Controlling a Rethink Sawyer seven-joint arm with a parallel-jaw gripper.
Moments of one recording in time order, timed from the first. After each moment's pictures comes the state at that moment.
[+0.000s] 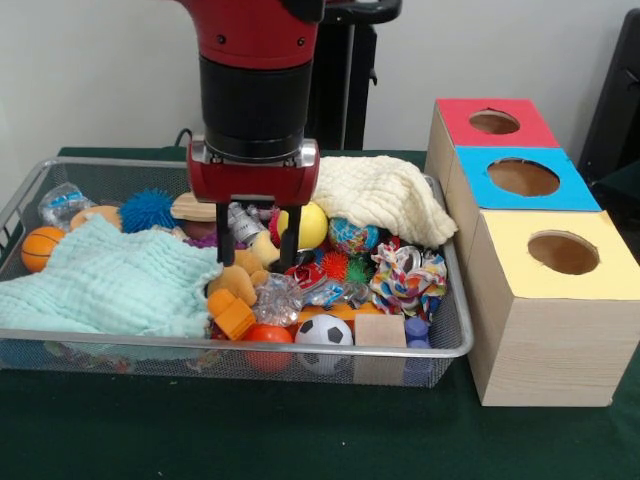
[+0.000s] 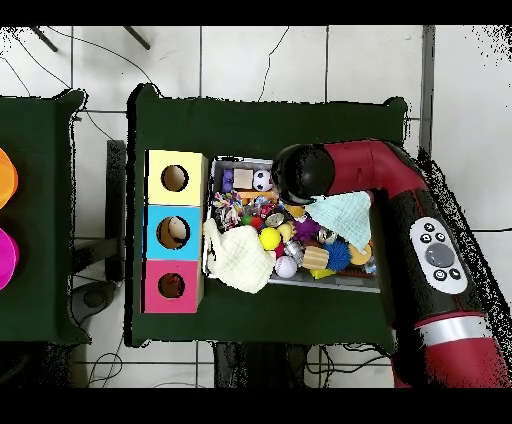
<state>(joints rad) -0.60 -0.57 0.53 1.37 -0.62 0.88 1.82</state>
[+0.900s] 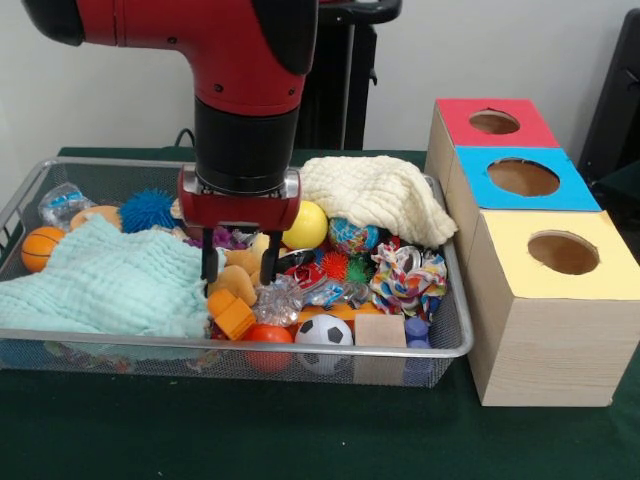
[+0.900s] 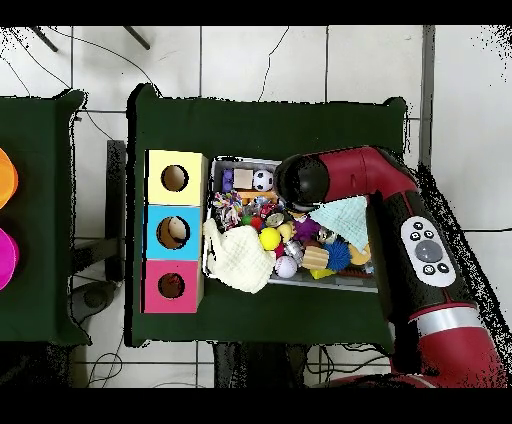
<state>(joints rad) -0.60 -0.52 0.52 1.36 -0.72 0.88 1.82</state>
